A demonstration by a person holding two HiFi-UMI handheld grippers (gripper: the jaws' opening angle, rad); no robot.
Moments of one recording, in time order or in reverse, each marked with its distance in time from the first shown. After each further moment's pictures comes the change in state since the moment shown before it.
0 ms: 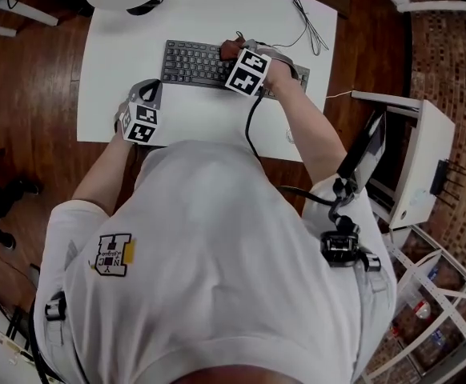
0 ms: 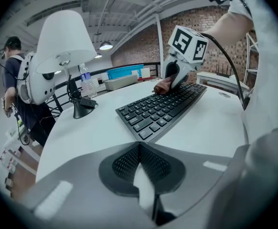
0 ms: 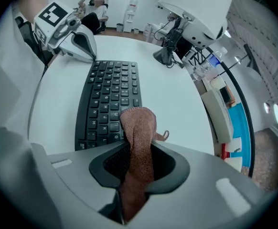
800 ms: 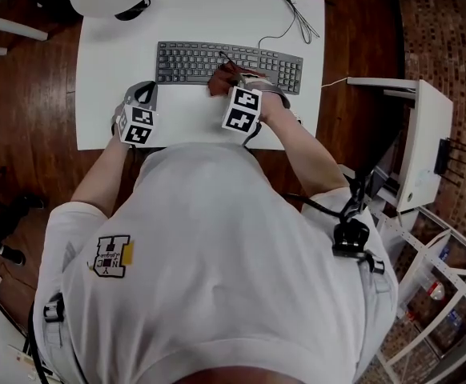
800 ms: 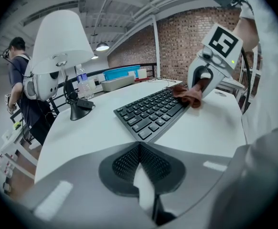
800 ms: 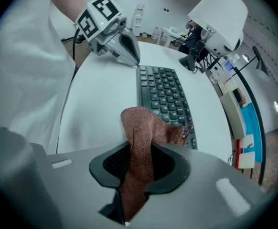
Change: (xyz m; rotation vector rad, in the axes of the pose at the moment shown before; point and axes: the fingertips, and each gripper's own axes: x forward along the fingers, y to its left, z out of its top) left arm 0.007 0.004 -0.001 0.025 -0.007 -0.038; right arm -0.019 0.109 -0.007 -0.022 -0.036 0.117
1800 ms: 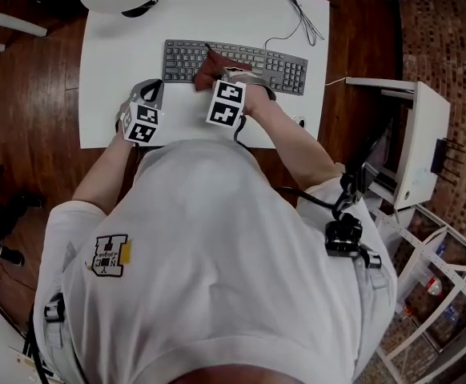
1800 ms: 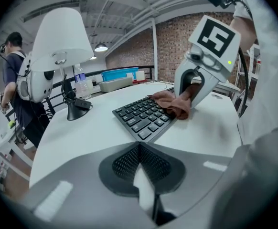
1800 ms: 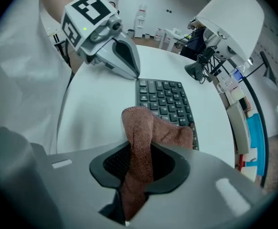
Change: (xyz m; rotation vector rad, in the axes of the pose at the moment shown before) left arm -0.006 0.000 -0.001 0.000 -0.033 -0.048; right arm 0.008 0.002 0.064 -0.028 -0.011 0.017
